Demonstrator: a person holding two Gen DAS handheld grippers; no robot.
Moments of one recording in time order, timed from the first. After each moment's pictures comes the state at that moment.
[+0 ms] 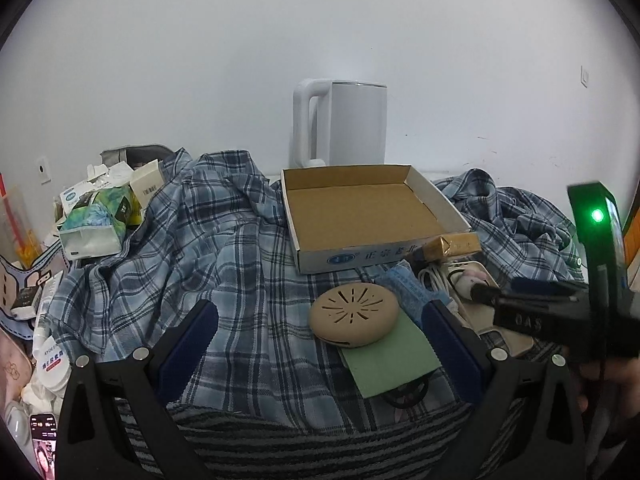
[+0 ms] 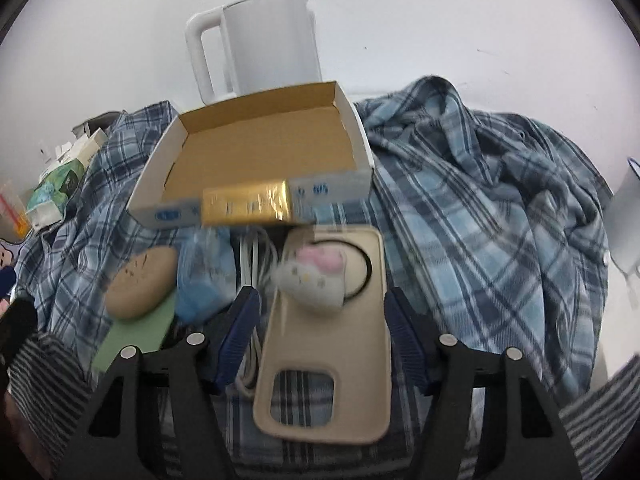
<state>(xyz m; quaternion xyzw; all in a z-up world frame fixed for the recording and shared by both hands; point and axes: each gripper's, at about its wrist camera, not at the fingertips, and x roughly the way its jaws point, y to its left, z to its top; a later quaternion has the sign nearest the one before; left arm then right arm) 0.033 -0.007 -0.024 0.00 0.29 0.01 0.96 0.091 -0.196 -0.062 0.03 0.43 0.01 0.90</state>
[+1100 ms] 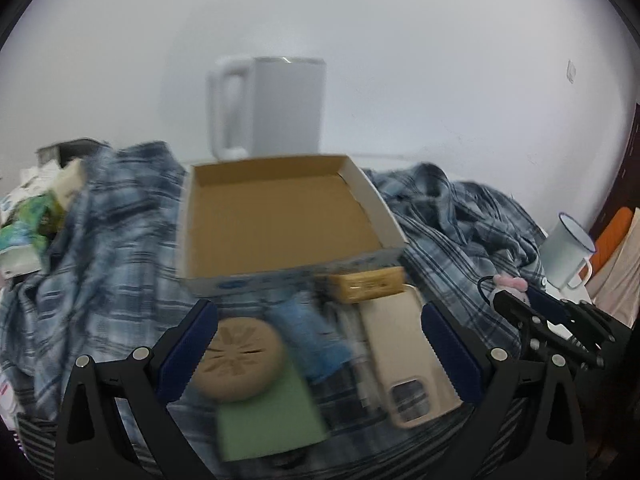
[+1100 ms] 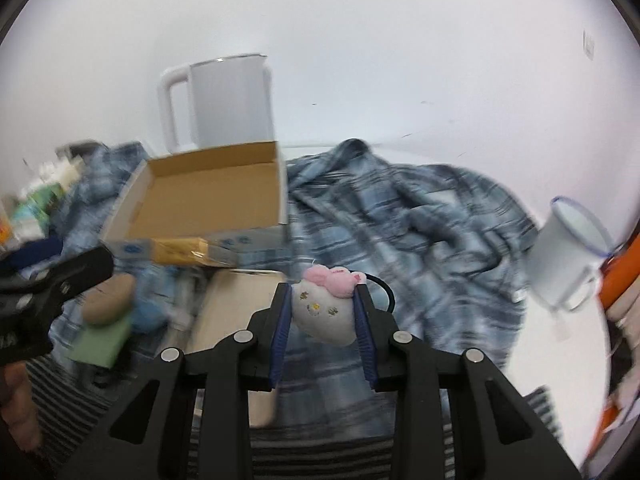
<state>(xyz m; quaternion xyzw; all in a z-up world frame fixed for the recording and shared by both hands) 0.103 -0.080 -0.011 -0.03 0.35 -0.06 0.93 0.054 -0.244 -0.017 -0.02 0.36 -0.06 0.93</state>
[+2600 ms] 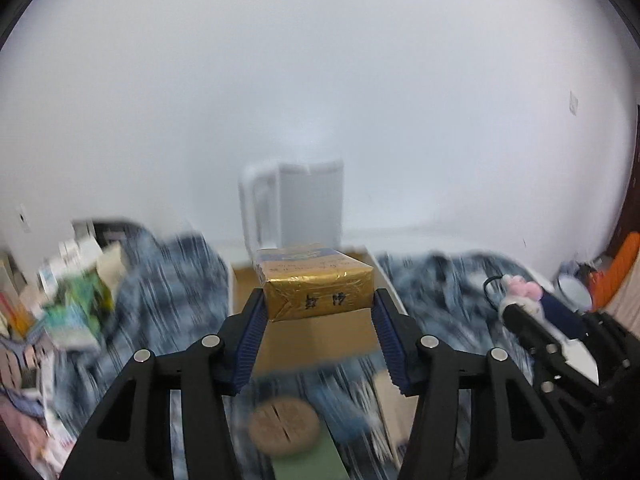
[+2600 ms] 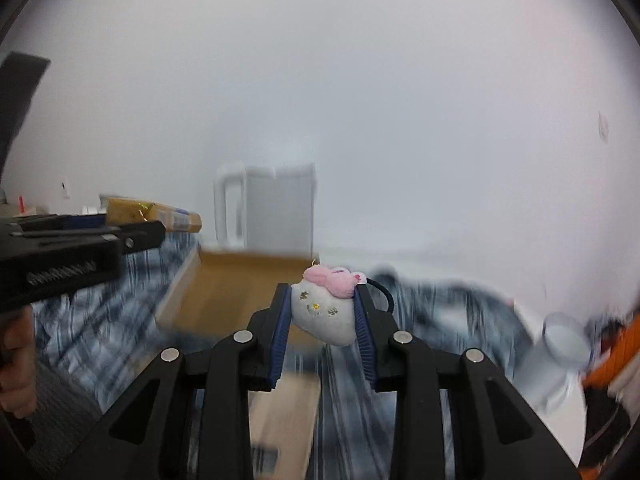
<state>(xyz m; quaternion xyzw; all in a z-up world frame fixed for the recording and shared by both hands) 0.105 -0.066 0.091 -0.01 0.26 -0.02 0.96 0.047 -0.205 0.076 -0.06 0.21 0.01 0.98</state>
